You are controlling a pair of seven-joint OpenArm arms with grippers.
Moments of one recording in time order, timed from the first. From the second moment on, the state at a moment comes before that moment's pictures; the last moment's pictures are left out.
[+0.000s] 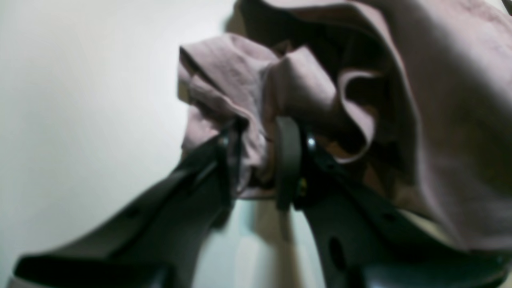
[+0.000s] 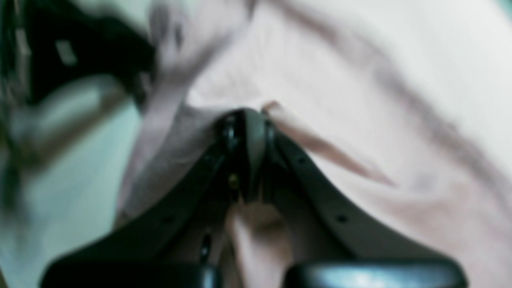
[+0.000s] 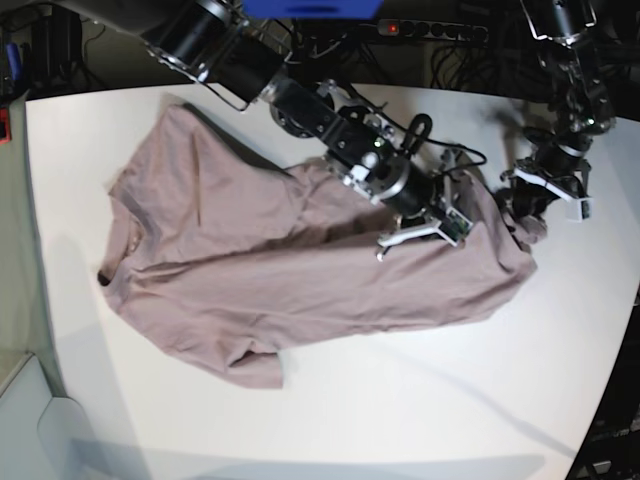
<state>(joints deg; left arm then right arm) 8.6 -14.7 -24.6 68.7 -24.7 -28.1 21.0 13.8 -8.0 -50.7 66.3 -2.0 1.2 -11.5</state>
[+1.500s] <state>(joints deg) 32.1 -9.2 -18.8 103.1 -19.2 -26.8 32.8 15.8 -8.4 -33.4 74.9 -2.9 9.4 -27.6</state>
